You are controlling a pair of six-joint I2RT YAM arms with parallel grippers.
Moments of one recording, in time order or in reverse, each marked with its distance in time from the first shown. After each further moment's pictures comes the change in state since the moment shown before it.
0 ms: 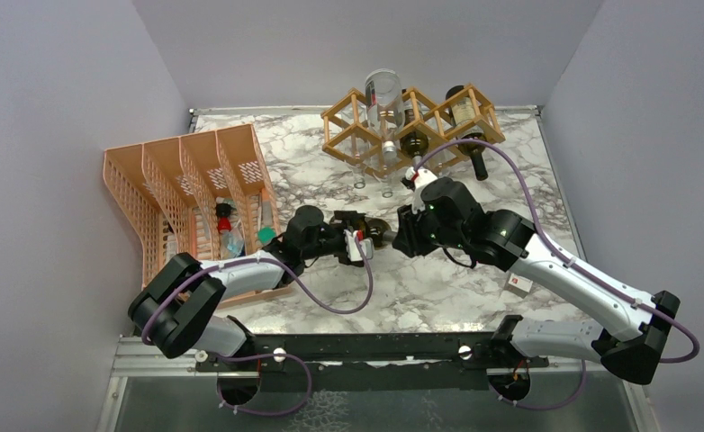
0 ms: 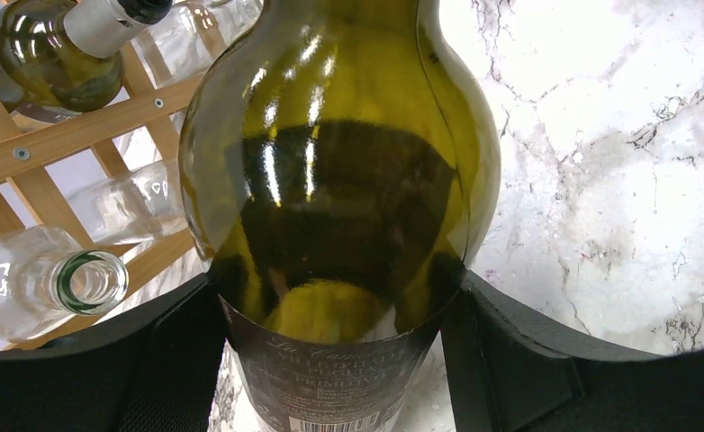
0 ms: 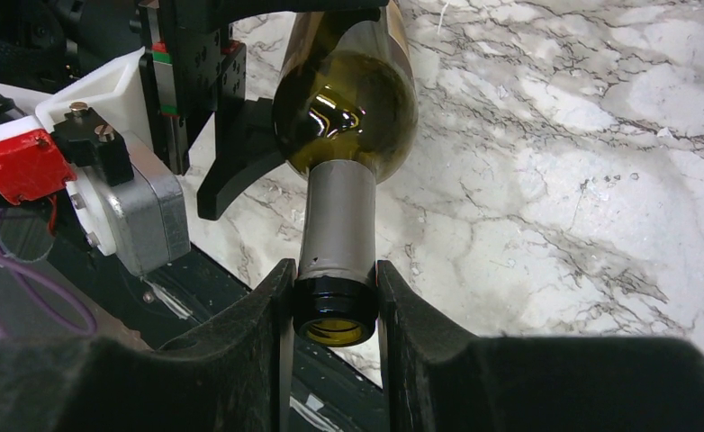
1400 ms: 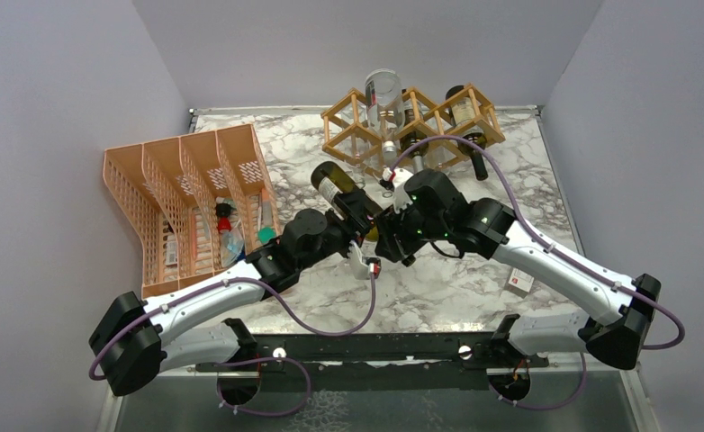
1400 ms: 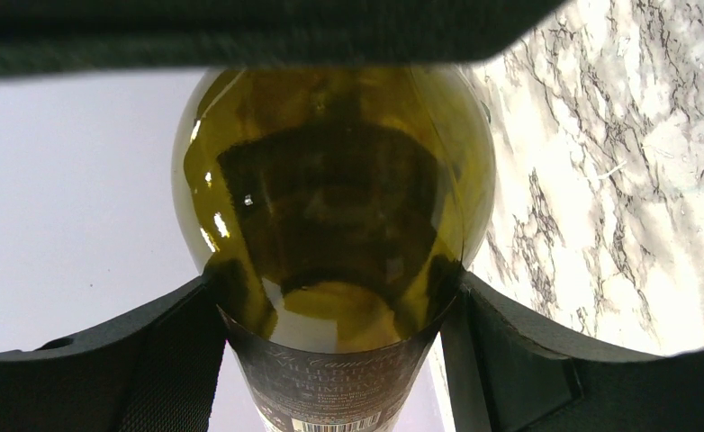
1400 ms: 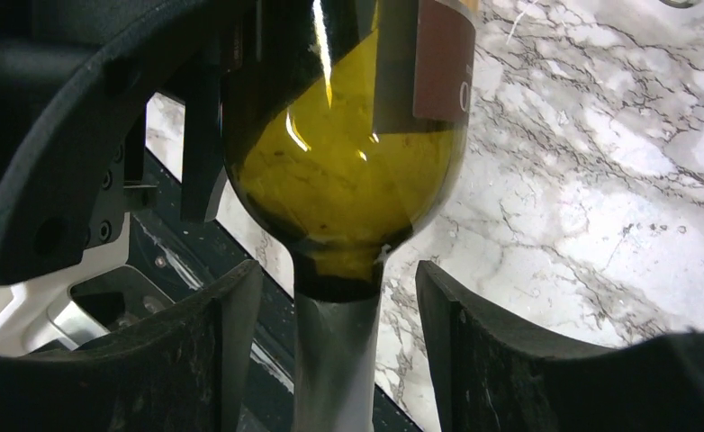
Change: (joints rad) left arm -0.190 -0.305 0.139 -0.388 -0.465 0.734; right arm 0.002 0.115 0.086 -0.023 -0.133 -0.113
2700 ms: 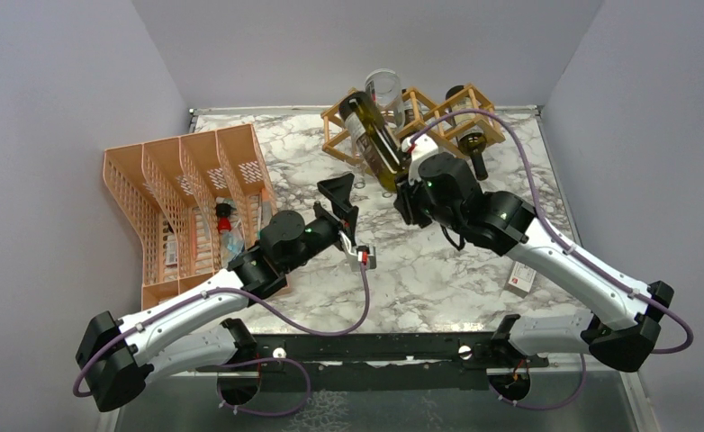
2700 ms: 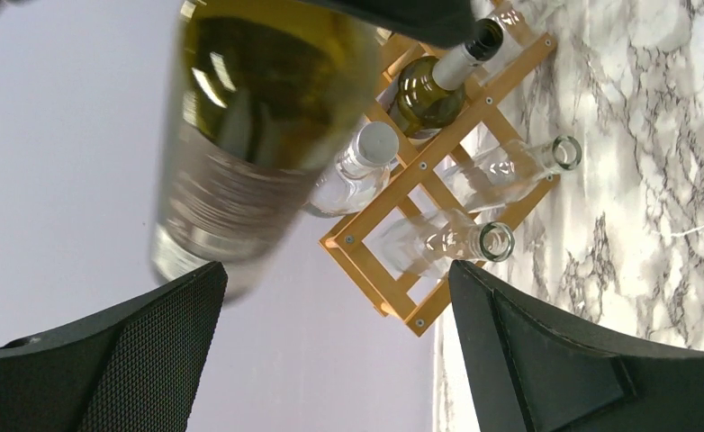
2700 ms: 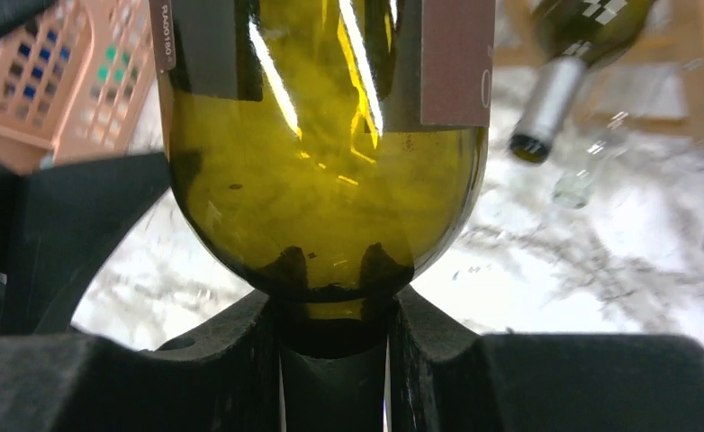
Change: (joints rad) left arm -0.006 -0.126 0.006 0.071 0.000 -0.161; right arm 0.004 -0.024 0.079 0.054 0.348 -0.047
